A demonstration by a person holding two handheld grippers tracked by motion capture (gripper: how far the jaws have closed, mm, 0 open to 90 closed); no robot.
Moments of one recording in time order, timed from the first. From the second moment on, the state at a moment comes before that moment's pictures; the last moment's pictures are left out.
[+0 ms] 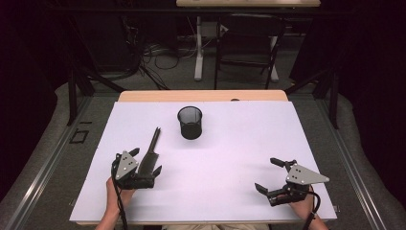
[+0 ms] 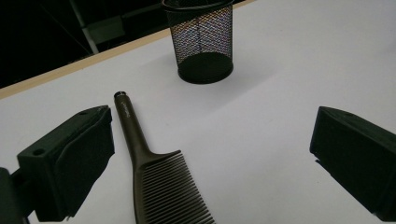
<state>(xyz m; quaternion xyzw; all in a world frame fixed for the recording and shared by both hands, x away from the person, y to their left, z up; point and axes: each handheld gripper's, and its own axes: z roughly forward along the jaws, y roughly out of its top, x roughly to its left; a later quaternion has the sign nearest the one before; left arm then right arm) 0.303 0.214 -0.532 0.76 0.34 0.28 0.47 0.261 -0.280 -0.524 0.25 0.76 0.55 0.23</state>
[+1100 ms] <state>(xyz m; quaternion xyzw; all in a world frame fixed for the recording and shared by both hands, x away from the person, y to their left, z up) 0.358 0.202 -0.528 0.78 0.35 0.25 0.45 0.263 -0.281 -0.524 0.25 0.76 0.55 0.23</state>
